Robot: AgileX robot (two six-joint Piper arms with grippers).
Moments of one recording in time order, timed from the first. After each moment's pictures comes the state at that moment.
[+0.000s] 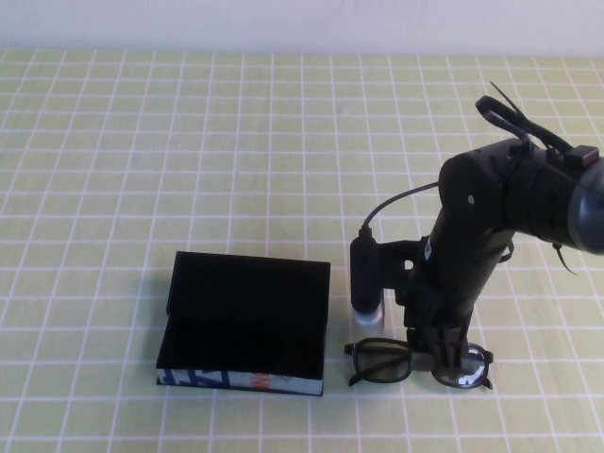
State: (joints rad) right arm 0.56 1.83 -1.26 0.14 0.99 -1.06; left arm -0.08 -0.01 0.03 0.03 0.39 0.03
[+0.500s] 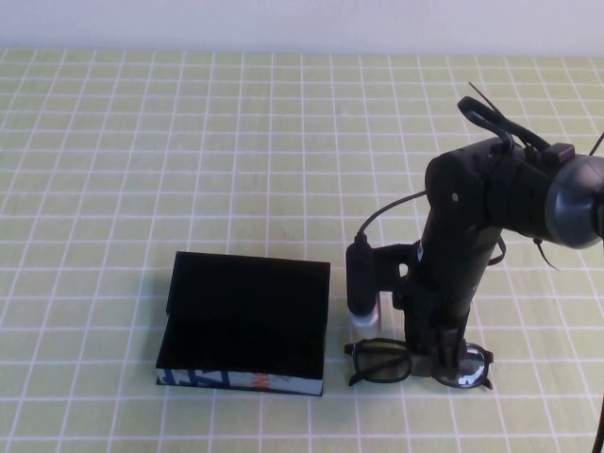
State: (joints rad) right arm 0.56 1.89 -1.31 0.13 1.05 -1.06; left arm -0.08 -0.01 0.03 0.03 0.39 0.03
